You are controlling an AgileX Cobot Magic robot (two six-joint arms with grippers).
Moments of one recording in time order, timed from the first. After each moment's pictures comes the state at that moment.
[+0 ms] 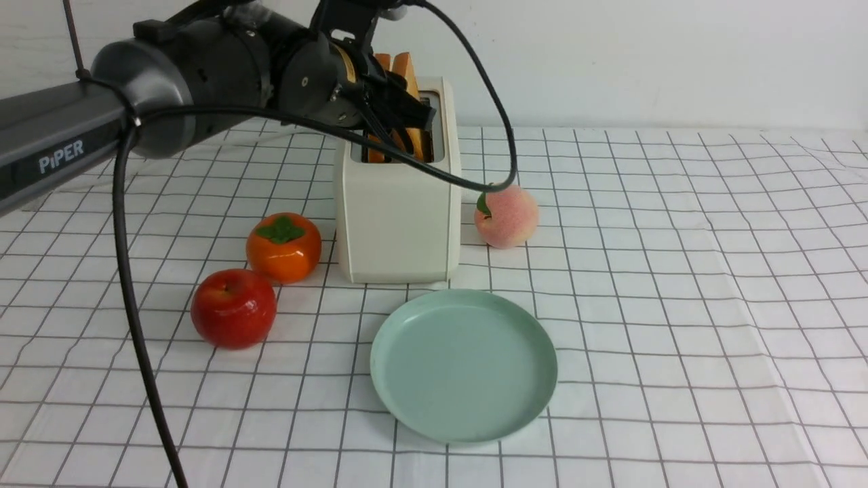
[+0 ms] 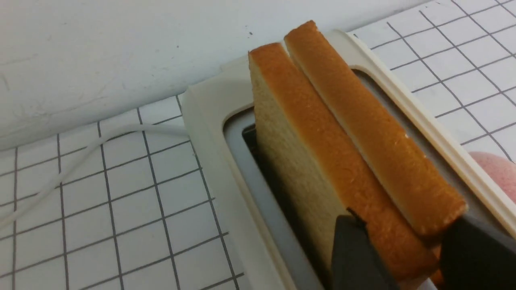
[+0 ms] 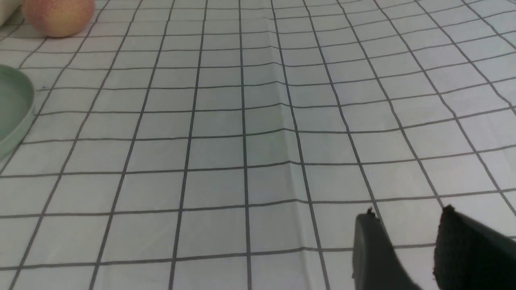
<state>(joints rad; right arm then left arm) -0.03 -0.01 0.02 -0.13 0.39 0.19 -0.41 1.93 -1.70 0.24 0.36 -0.18</state>
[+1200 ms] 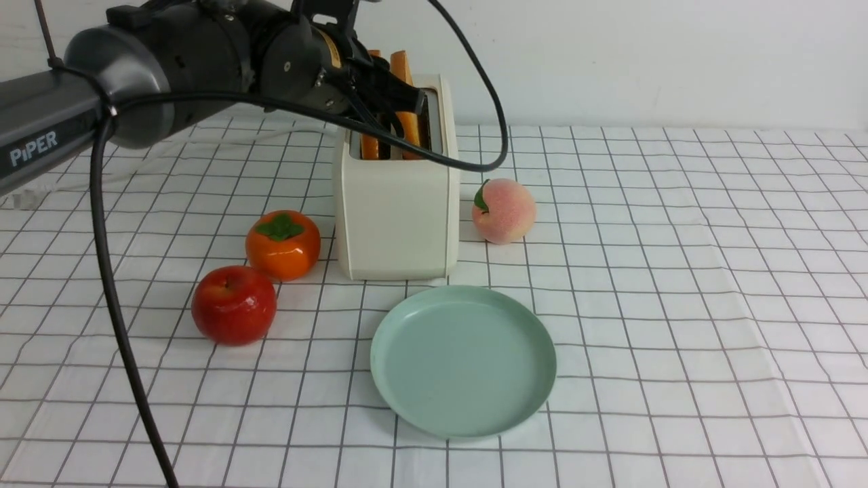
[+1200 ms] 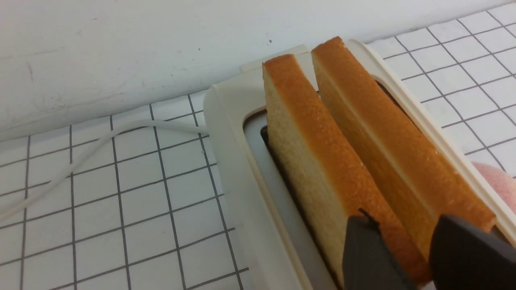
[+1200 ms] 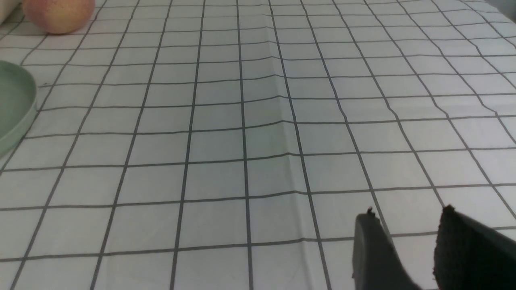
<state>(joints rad) -0.03 -0.01 0.02 -0.13 0.39 0.19 -0.40 1.91 -1.70 0.23 0.37 -0.20</state>
